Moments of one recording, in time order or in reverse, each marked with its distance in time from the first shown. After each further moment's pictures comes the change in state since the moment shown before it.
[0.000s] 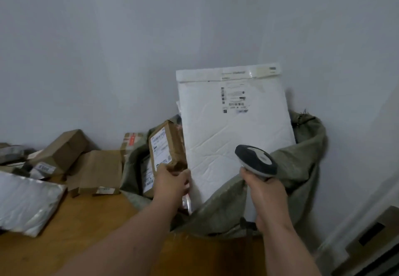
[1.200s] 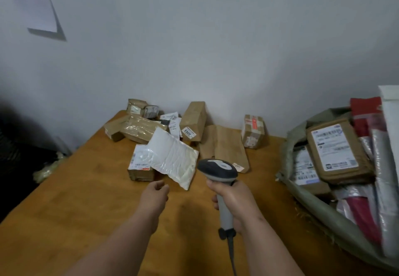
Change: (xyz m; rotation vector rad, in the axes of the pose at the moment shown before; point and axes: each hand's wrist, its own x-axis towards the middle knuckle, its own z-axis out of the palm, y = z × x) left_hand 0.042 -0.151 -0.445 -0.065 0.339 -0.341; right_hand -0.203 0.140 0.381 -0.395 -0.667 0.274
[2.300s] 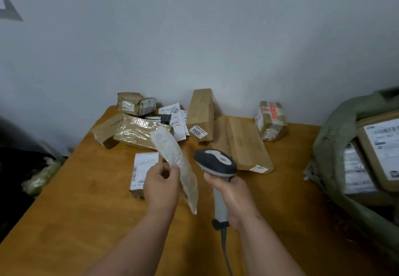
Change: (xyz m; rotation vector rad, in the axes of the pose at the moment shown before) left_hand 0.104 0.047 0.006 0.026 0.174 0.358; right_hand 0.106 -0.012 0.079 0.218 0.019 0.055
